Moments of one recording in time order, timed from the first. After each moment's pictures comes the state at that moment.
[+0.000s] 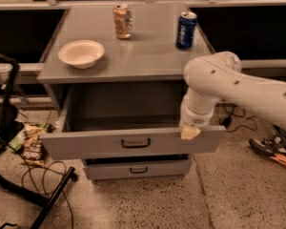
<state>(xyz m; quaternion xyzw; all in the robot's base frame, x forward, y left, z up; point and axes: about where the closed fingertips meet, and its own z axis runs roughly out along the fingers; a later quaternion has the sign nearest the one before) 0.554 -0.148 0.682 -0.69 0.72 -0.01 0.07</state>
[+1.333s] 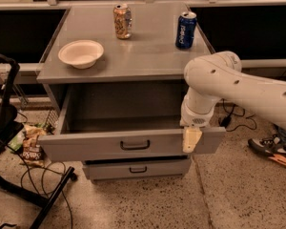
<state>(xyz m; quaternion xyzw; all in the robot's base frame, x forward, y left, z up) 0.554 -0.148 0.685 -0.69 0.72 -0.01 0.06</state>
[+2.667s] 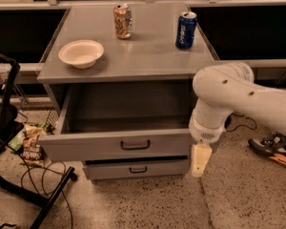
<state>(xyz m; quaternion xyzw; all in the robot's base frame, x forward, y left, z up) 0.494 -0.162 0.679 -0.66 0.75 0.02 0.02</state>
